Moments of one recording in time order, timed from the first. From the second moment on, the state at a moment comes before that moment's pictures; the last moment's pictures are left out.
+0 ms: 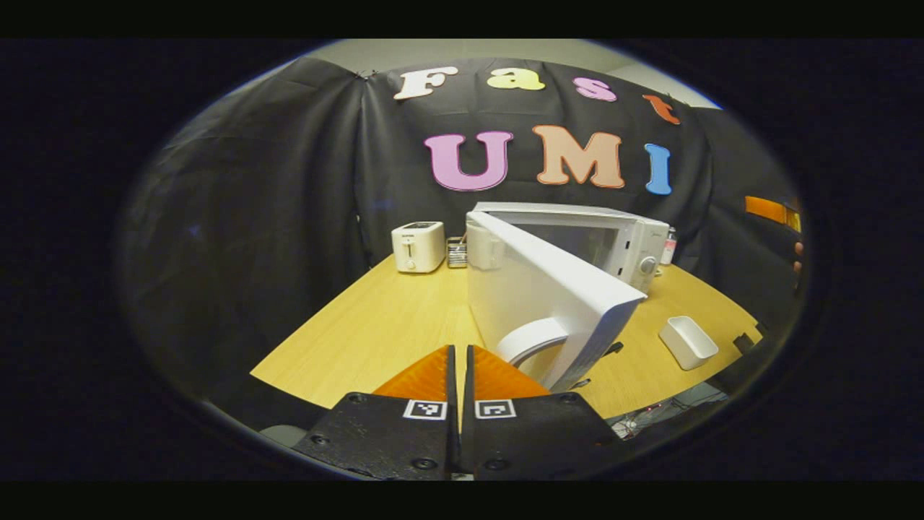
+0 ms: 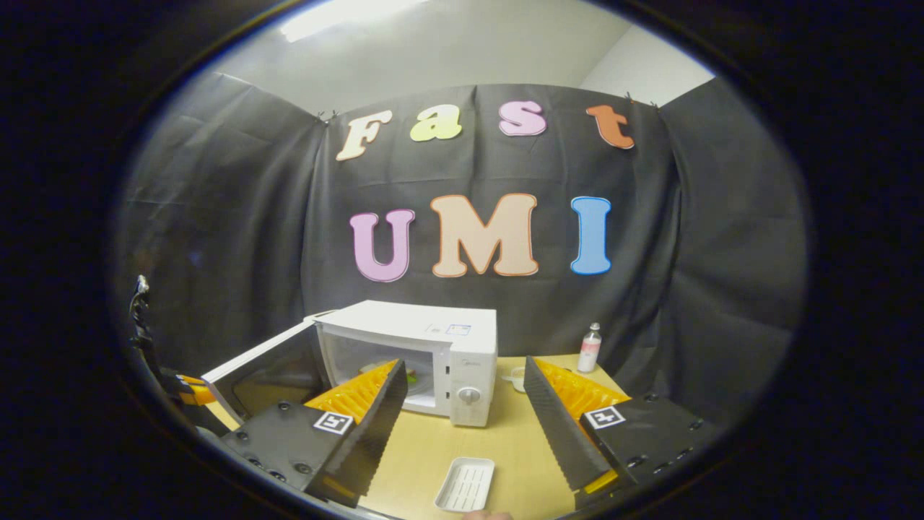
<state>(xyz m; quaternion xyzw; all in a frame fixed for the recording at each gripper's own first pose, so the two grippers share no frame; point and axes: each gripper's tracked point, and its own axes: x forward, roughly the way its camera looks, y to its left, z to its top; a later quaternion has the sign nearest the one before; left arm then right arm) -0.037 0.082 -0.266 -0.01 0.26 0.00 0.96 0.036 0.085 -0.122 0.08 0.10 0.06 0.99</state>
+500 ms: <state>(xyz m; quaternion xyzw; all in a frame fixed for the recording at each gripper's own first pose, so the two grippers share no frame) -0.005 0.033 -0.269 0.00 0.26 -0.06 0.96 0.036 0.065 -0.109 0.08 0.08 0.05 0.99</state>
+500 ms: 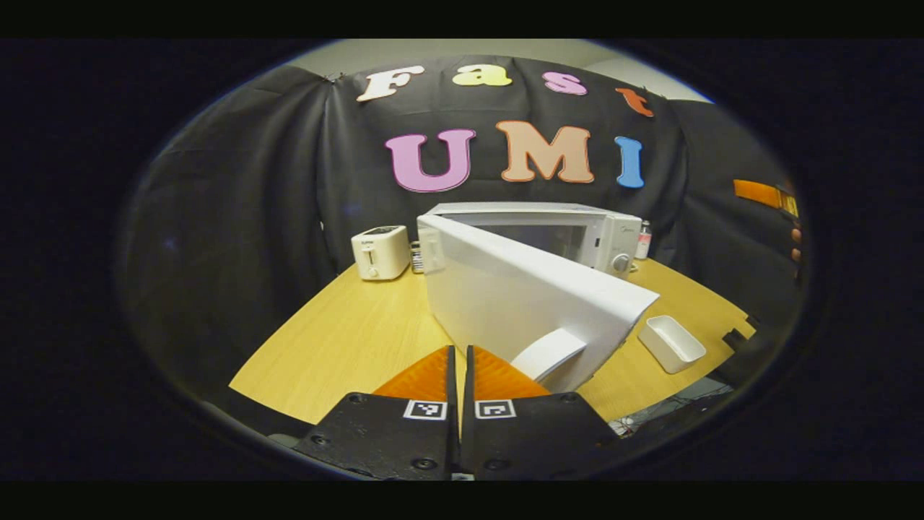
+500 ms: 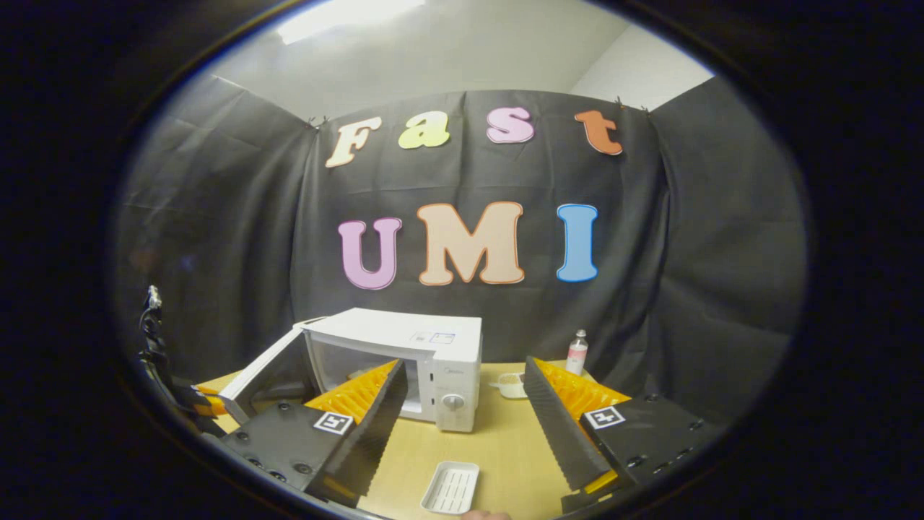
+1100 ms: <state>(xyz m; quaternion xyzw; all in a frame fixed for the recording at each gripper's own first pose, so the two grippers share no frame) 0.041 -0.027 -0.268 0.00 0.26 -0.10 0.96 0.033 0.029 -0.103 0.06 0.09 0.02 0.99</state>
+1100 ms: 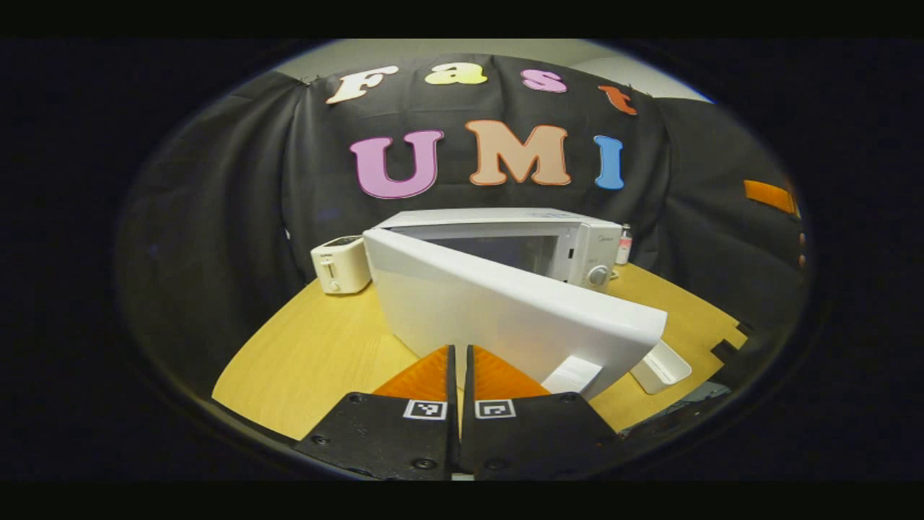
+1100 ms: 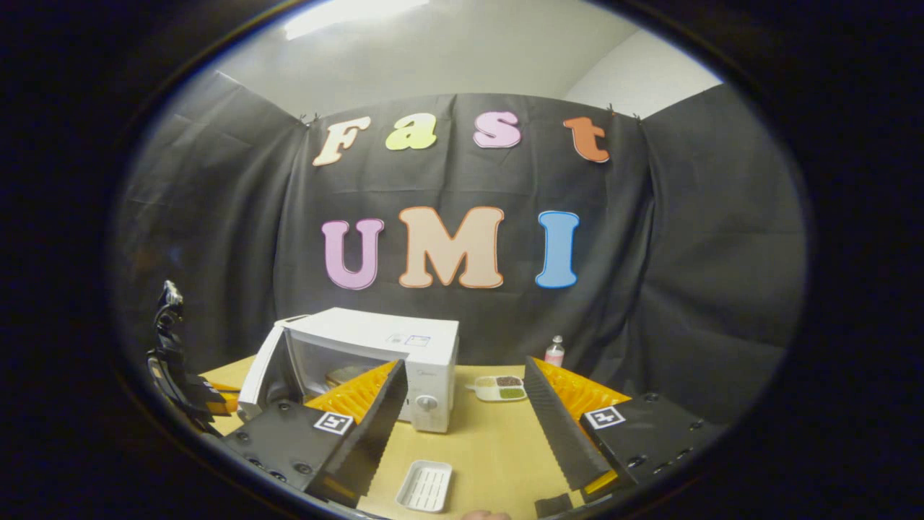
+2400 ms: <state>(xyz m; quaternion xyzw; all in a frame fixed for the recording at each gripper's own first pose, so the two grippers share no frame) 0.147 -0.133 -0.271 -0.03 0.26 -0.13 0.96 0.035 -0.007 -0.093 0.07 0.09 0.03 0.99</state>
